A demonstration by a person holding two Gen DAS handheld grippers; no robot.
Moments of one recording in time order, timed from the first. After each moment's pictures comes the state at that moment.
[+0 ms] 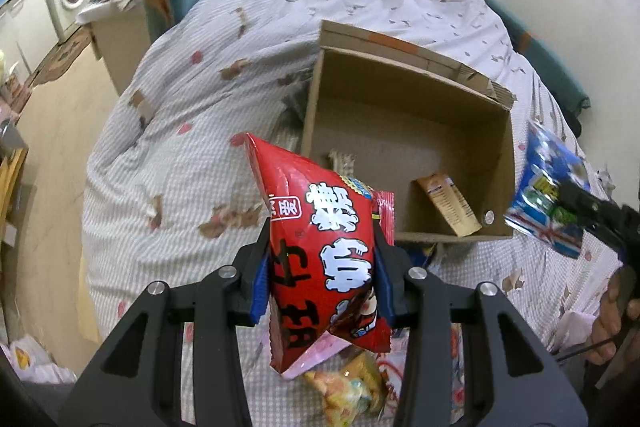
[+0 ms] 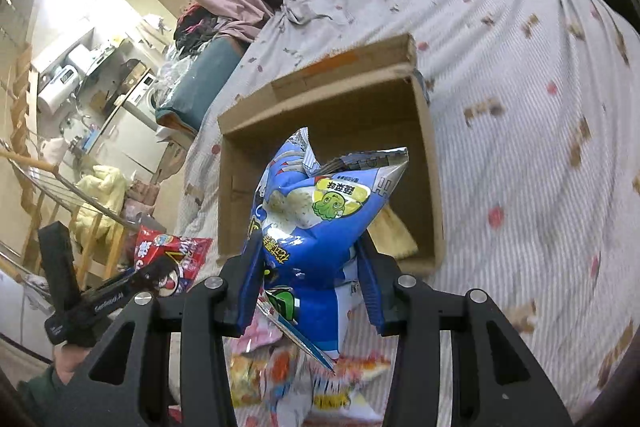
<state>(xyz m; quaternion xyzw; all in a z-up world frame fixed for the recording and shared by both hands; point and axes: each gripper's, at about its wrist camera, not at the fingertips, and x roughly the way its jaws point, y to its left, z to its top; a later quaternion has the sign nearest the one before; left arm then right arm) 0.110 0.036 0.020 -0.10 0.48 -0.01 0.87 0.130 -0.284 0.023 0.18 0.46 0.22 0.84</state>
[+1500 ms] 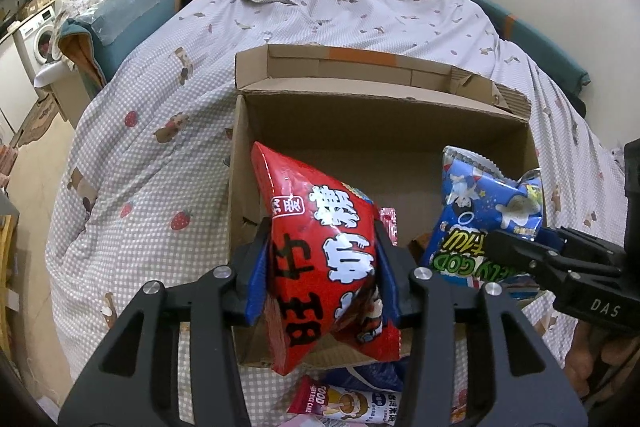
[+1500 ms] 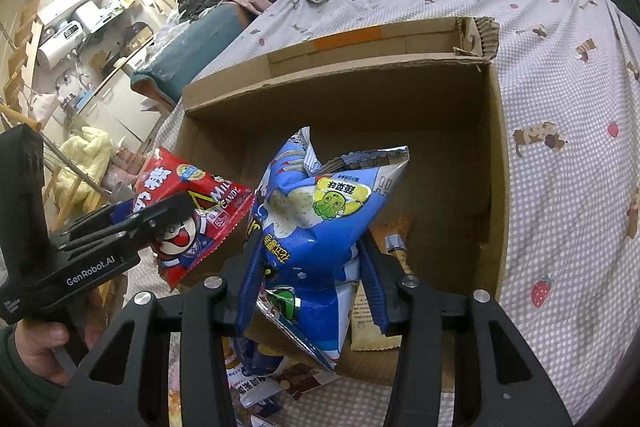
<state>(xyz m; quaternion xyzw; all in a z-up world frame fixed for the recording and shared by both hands) 0.198 -0.009 -0.018 -0.04 0.44 -0.04 0.90 0.194 -0.238 -0.045 0.10 0.46 0.25 0.85</state>
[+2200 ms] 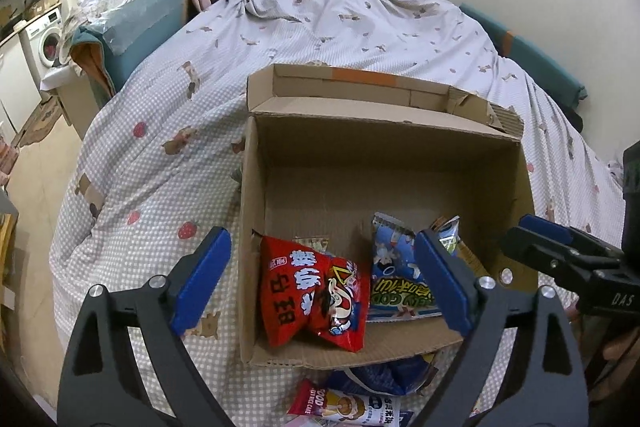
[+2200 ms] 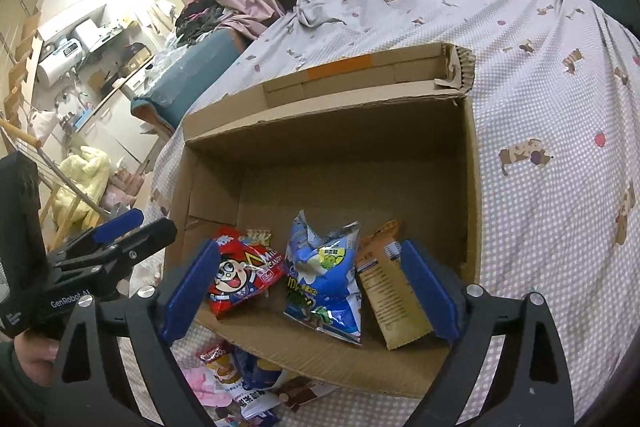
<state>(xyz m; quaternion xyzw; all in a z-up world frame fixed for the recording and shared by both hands) 0.190 -0.003 -0.005 -0.05 0.41 -0.03 0.91 0.193 -0.252 -0.030 0.12 0.43 0.24 0.86</state>
